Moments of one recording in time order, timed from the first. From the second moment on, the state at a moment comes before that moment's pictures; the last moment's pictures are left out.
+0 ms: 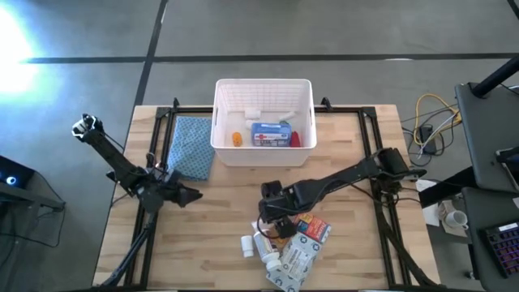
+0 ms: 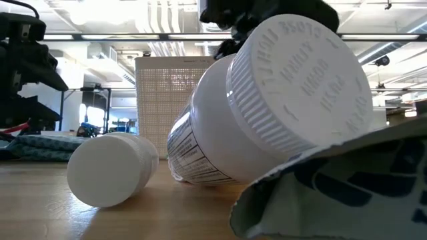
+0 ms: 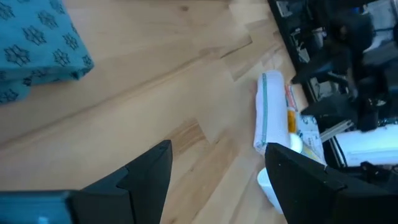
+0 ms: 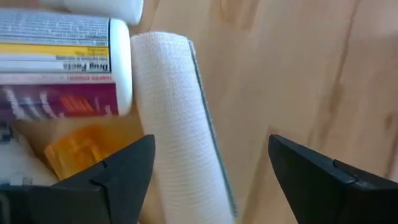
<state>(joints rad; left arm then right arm) -0.76 0.52 0.19 -0.41 -0.73 -1.61 0.29 1.97 1.51 -0.72 0.10 -0.02</state>
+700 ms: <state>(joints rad) -0.76 0.38 0.19 -0.56 -0.88 -1.61 0.29 1.97 1.25 -0.48 0.07 0.15</state>
